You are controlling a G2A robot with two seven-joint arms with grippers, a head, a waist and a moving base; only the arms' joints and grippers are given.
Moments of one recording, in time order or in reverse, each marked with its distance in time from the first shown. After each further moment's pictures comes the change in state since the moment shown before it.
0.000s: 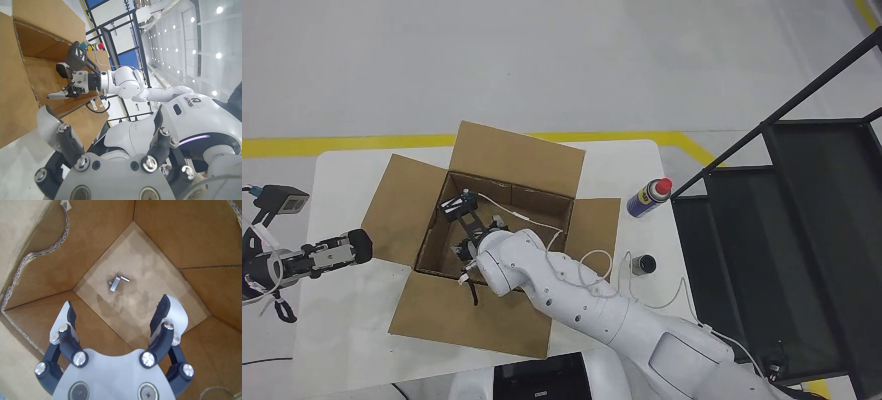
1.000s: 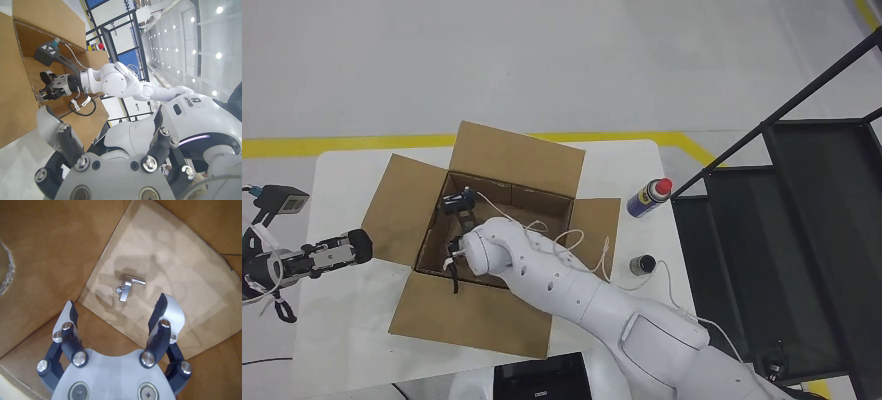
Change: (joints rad) left arm 0.000 0.000 0.000 0.000 0.000 0.000 0.000; right arm 0.150 -0.163 -0.016 0.432 0.330 0.048 -0.153
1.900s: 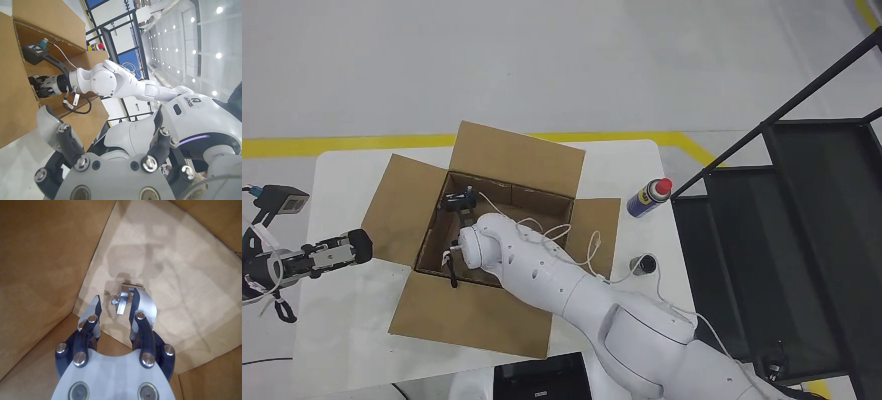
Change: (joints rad) left arm 0.000 0.000 0.000 0.000 0.000 0.000 0.000; right arm 0.079 -0.106 0.010 0.278 0.107 -0.023 -0.121
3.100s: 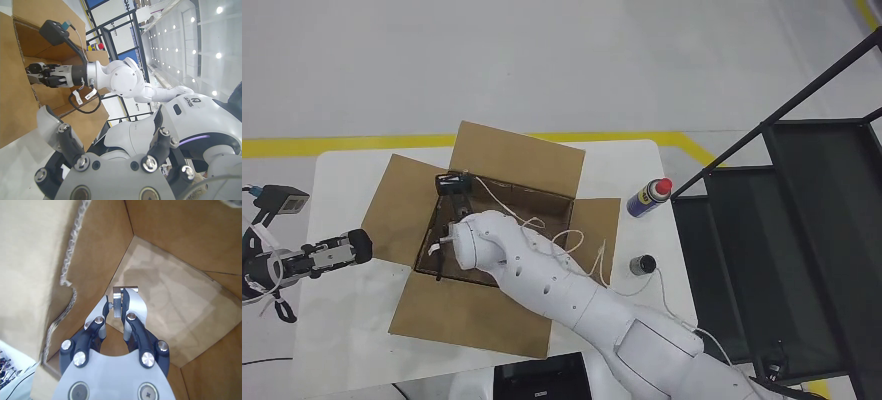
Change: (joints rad) left arm 0.000 0.000 0.000 0.000 0.000 0.000 0.000; right arm -0.161 0.090 0.122 -0.477 -0.268 0.150 0.132
